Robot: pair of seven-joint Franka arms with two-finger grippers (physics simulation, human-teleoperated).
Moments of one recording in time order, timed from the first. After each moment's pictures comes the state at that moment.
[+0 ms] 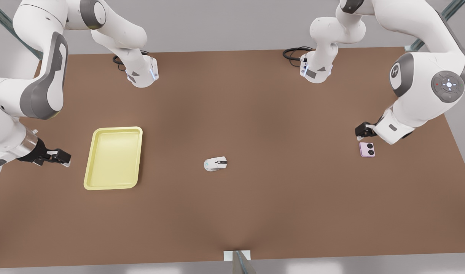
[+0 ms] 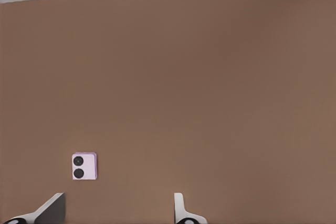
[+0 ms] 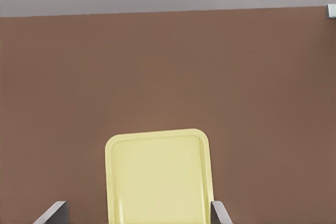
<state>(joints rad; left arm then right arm) -0.16 0.24 0.07 -1.33 0.02 1.53 0.02 -0.16 0.32 0.08 -1.28 -0.07 1.67 -0.02</state>
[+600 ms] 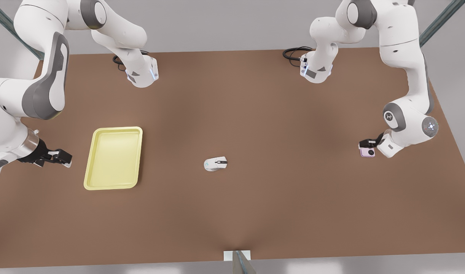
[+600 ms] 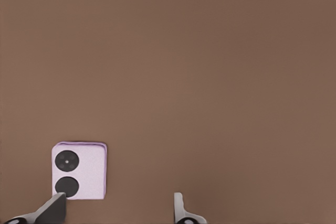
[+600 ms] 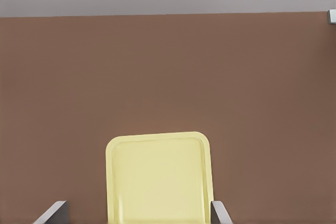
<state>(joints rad) -0.16 0.32 0.43 -2.06 -0.25 2.20 0.46 -0.15 0.32 0.08 -1.28 -0.07 1.68 -0.03</state>
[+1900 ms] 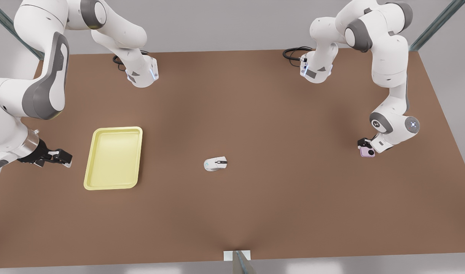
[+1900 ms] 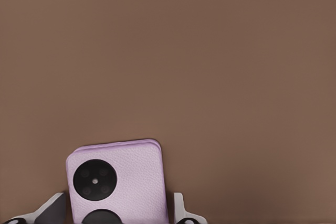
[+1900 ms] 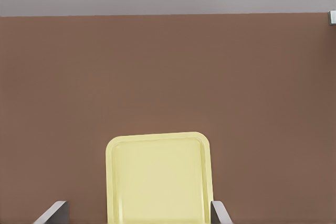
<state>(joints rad) -0.14 0.54 0.48 -2.20 -0.46 2.56 0.88 -0.15 0.32 0.08 -1.28 -0.07 1.68 -0.04</state>
